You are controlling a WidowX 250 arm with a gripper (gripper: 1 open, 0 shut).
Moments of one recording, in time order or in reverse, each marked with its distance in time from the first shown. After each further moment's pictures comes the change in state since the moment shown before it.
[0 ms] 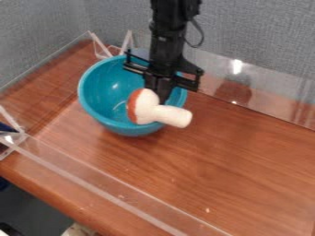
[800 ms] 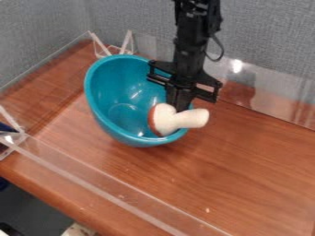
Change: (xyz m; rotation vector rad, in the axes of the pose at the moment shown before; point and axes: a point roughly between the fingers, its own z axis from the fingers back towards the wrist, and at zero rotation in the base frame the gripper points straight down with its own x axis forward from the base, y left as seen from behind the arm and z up) arm 0.021 -0.014 -0.027 -0.012 0.033 -0.044
